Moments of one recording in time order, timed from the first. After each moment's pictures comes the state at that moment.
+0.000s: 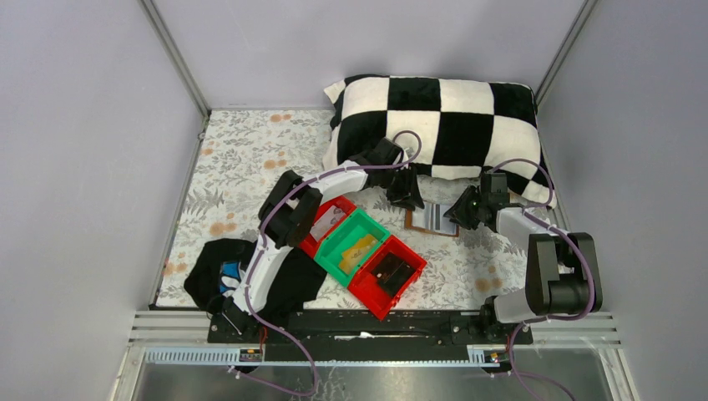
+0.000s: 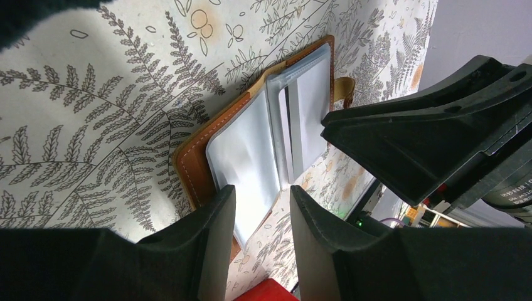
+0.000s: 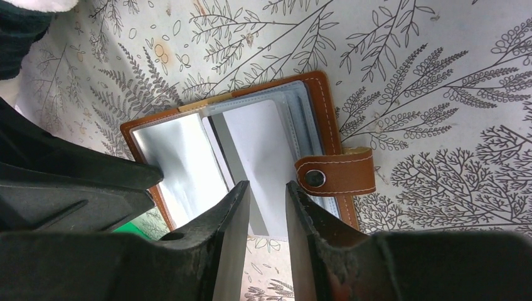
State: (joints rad) left arm -0.72 2.33 1.80 -0.33 0.60 -0.75; right arm 0.02 1.44 0.64 -0.14 -0.23 0.68
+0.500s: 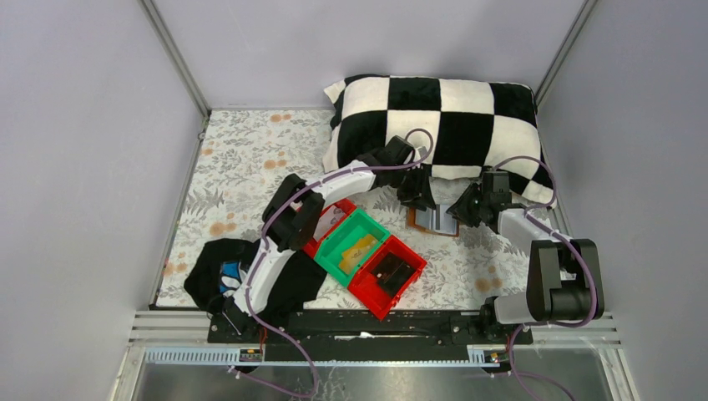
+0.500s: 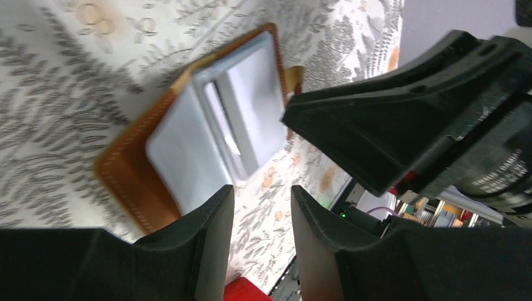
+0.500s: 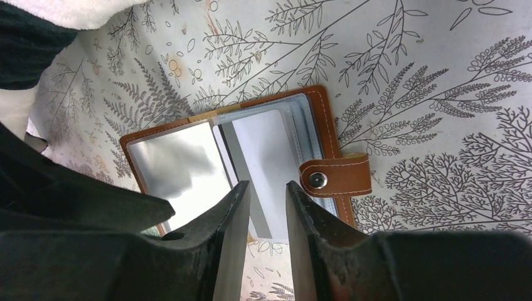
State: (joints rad) left arm -0.76 2.33 1.87 -0.37 0.60 -0.75; right arm 0.02 1.40 0.64 -0.14 -0.19 0.68
